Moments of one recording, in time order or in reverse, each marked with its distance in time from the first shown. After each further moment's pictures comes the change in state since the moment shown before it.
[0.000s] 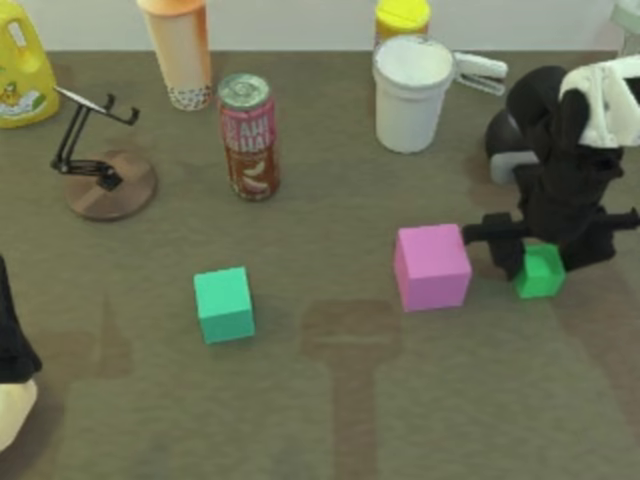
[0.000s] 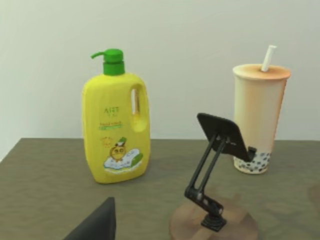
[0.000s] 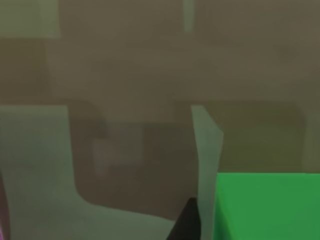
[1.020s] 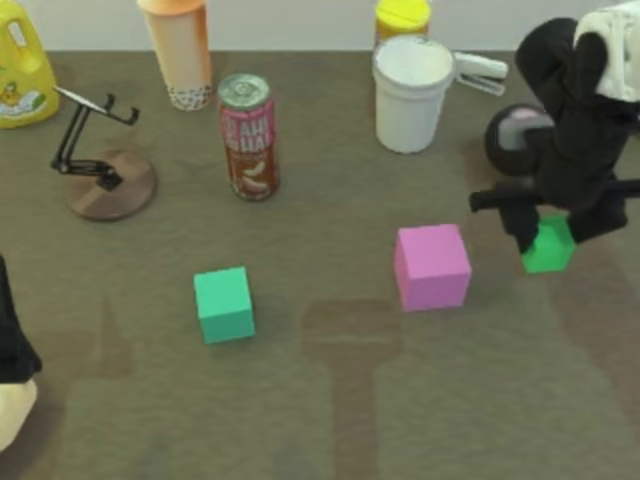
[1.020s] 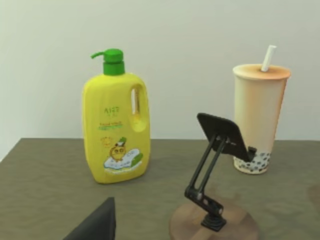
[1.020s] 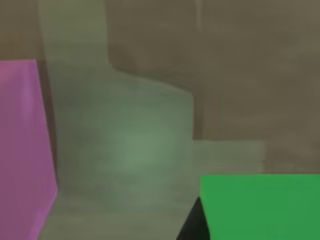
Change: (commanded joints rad) left arm 0.000 0.000 0.000 0.000 0.000 0.000; right arm 0.005 -0.110 0.119 -0.206 0.006 -0.005
